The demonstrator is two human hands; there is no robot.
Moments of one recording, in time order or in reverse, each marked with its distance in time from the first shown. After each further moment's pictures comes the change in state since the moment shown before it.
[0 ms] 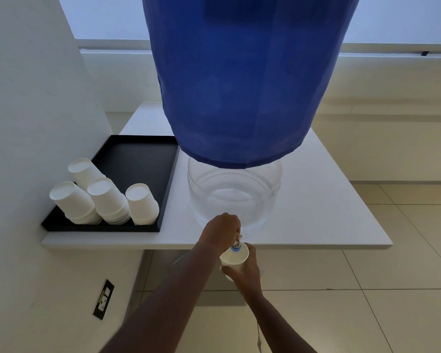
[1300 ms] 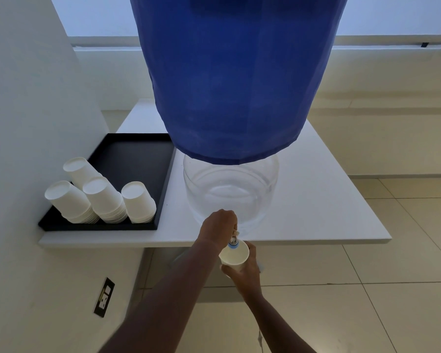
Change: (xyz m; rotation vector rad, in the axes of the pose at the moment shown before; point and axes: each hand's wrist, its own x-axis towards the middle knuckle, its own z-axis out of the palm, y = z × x) left_hand -0.001 0.007 0.001 -0.022 0.038 -0.045; right_hand -0.007 -0.002 -0.003 -0.009 0.046 -0.041
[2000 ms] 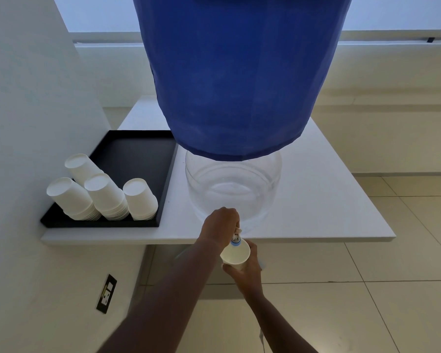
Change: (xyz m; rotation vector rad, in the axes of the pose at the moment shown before) left_hand -0.003 0.000 0.000 -0.006 0.002 -0.003; right_hand -0.002 0.001 0.001 0.022 0.010 0.007
